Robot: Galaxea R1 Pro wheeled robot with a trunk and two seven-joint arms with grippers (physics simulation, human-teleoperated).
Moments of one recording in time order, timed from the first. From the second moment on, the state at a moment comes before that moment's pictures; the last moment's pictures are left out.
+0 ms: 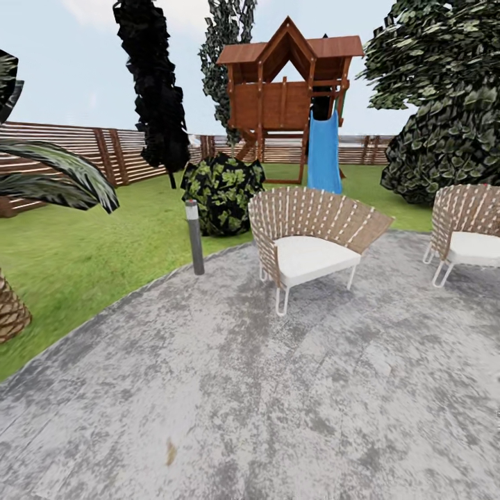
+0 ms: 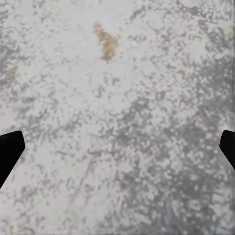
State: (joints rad) left arm -0.24 0.05 0.00 -0.23 0.05 -0.31 0.00; right arm -0.11 -0.08 0.00 -0.49 0.00 -0.28 0.00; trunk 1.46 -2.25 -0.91
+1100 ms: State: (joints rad) left arm -0.24 0.05 0.00 -0.23 0.05 -0.31 0.00; right arm -0.11 -0.08 0.00 -0.49 0.00 -0.28 0.00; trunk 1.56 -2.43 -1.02
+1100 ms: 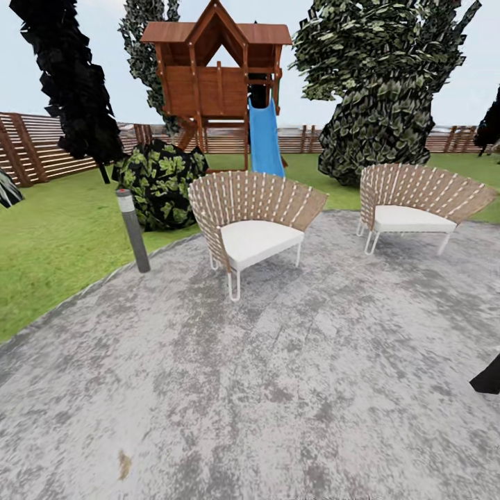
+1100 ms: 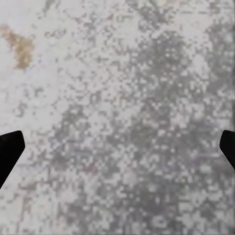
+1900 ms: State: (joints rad) left arm -0.24 0.05 0.00 -0.23 0.05 -0.31 0.00; right arm -0.11 -0.08 -0.08 -0.49 -0.06 -0.28 0.00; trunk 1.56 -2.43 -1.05
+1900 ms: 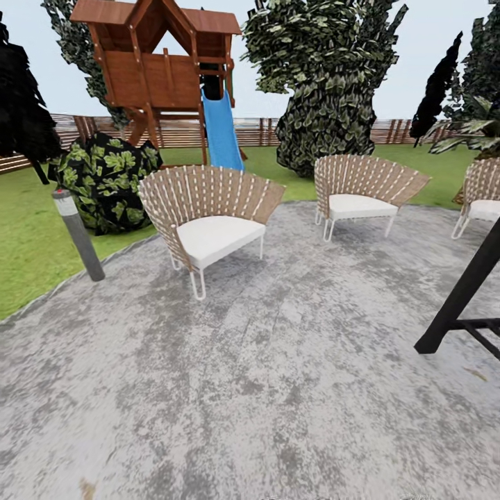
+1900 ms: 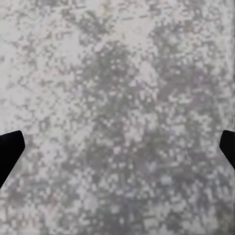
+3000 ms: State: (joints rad) left arm -0.24 0.05 0.00 -0.23 0.05 -0.31 0.00; right arm -0.11 -0.08 -0.09 -0.49 -0.06 -0.28 0.00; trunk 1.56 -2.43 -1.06
